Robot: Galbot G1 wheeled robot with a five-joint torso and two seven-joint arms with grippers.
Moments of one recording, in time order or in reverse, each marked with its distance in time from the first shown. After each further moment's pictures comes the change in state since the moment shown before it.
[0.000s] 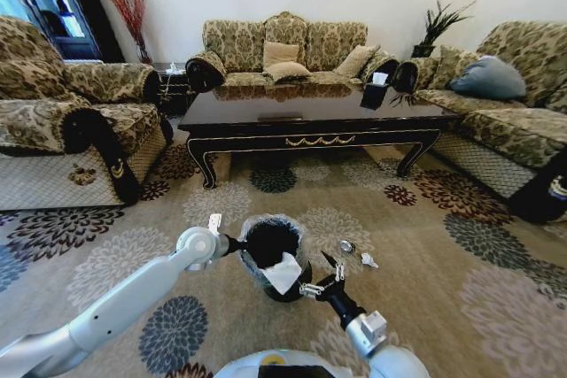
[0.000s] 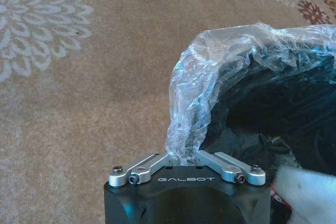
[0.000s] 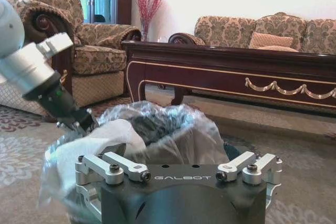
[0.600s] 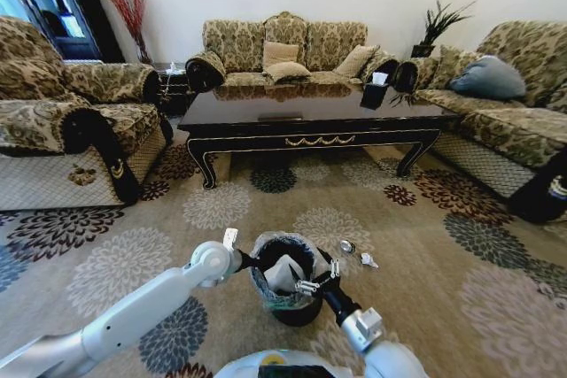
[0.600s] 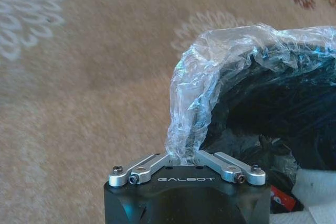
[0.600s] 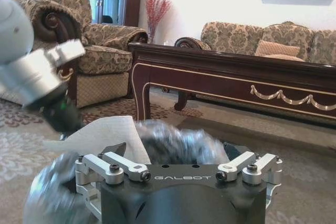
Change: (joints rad) left arm 0.005 -0.022 0.048 -0.027 0.018 0.000 -0.006; right arm 0.010 0.003 -0.005 -0.014 -0.064 0.017 -0.016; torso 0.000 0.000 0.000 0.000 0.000
